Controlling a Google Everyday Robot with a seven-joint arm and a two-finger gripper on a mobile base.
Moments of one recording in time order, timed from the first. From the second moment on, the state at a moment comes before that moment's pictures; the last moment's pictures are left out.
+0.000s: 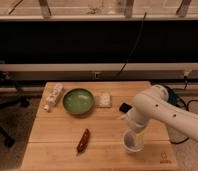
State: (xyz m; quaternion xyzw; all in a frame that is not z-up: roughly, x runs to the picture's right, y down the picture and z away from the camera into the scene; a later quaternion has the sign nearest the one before) arm 0.147 0.212 0.691 -0.31 -0.17 -0.21 0.91
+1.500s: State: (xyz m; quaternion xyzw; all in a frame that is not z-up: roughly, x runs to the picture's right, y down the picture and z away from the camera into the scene) arm 0.140 0.224 0.725 -0.33 -0.17 -0.25 0.90
